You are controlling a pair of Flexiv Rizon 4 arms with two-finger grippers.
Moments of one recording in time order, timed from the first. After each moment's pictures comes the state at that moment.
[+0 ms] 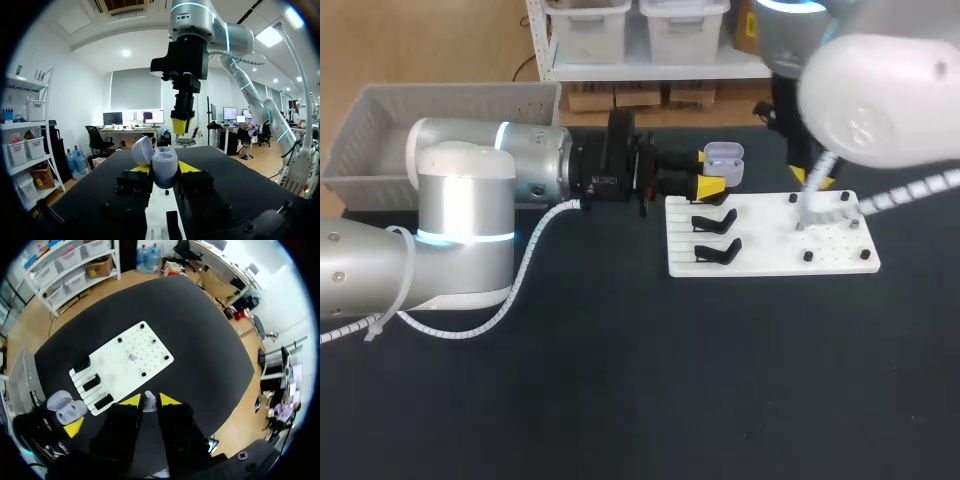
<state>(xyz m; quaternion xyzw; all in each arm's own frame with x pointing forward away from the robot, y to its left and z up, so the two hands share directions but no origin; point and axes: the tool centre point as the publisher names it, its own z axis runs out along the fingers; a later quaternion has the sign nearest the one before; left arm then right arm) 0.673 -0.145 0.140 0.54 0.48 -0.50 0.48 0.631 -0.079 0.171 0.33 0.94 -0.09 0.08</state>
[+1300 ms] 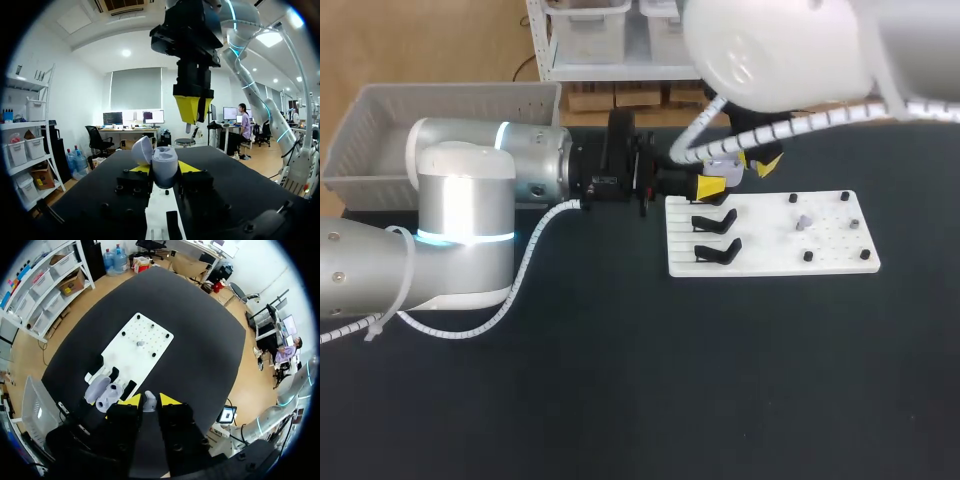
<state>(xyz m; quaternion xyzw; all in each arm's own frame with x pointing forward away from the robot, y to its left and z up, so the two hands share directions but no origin) 0.673 -0.145 0.140 0.54 0.48 -0.50 0.48 0.633 -0.013 0.193 0.46 0.88 -0.10 0.07</state>
